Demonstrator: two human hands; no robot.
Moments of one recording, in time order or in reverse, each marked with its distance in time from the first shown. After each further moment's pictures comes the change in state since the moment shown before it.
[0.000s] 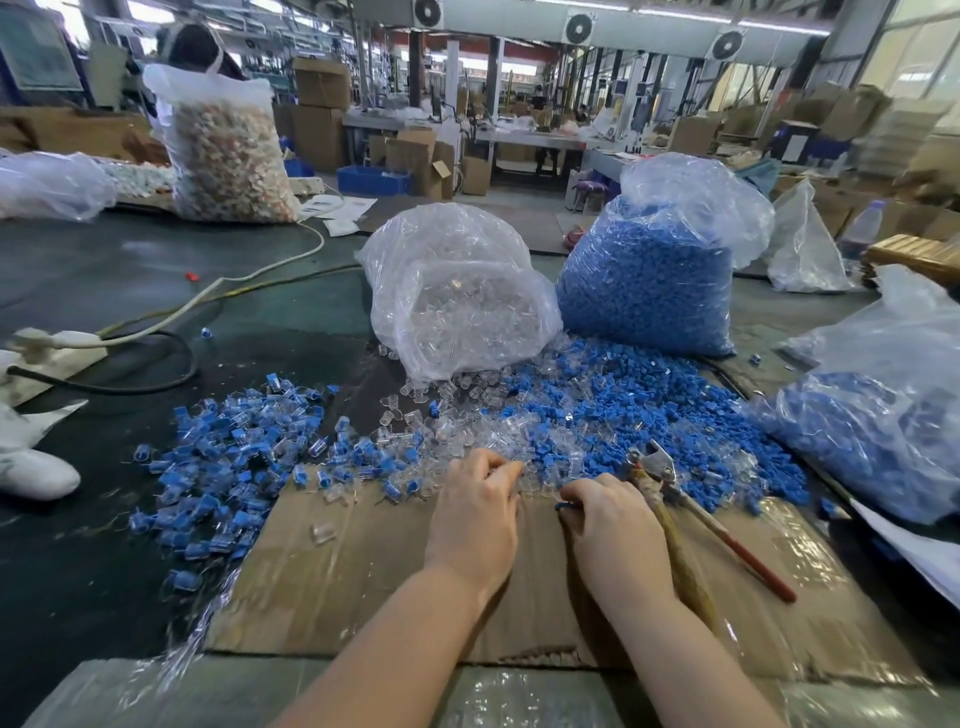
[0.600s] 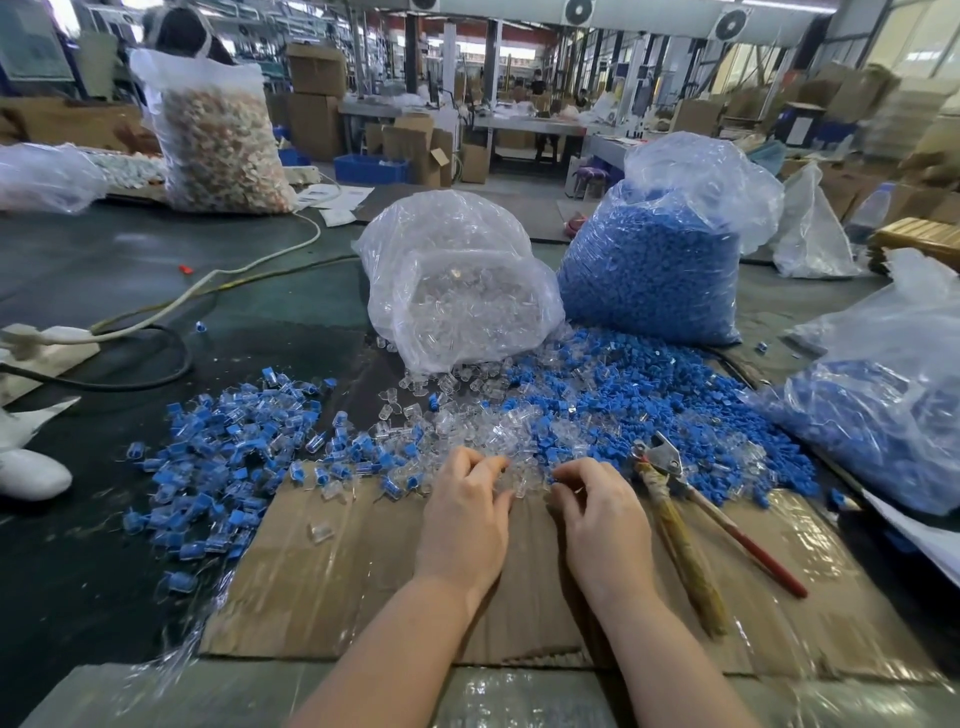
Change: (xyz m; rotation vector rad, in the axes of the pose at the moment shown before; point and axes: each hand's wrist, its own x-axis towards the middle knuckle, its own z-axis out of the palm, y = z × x) left_hand -0.004 -0.004 -0.005 -0.096 0.040 -0.074; right_hand 0.001 -0.015 0.010 0.382 0.116 0.096
